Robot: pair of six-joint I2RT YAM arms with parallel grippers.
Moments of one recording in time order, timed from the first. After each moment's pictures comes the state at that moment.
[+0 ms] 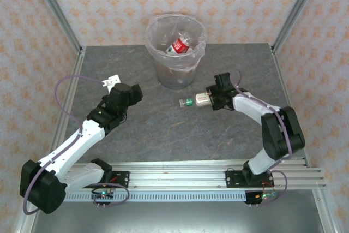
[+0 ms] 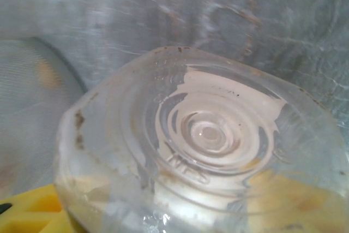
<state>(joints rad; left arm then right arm) -0.42 1.05 0.77 -0.37 -0.50 -0.64 0.34 1.55 0.92 -0.29 -0.05 1.47</state>
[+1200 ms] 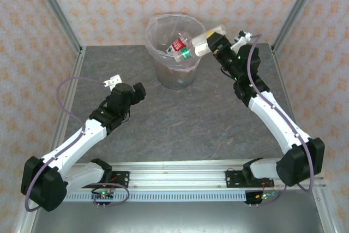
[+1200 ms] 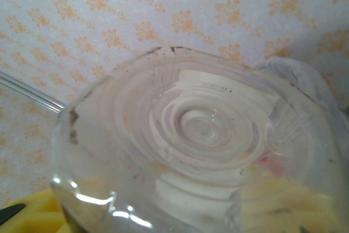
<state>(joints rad) -0.42 1.08 0.75 -0.26 -0.43 -0.70 0.36 1.33 1.22 0.16 -0.11 0.97</state>
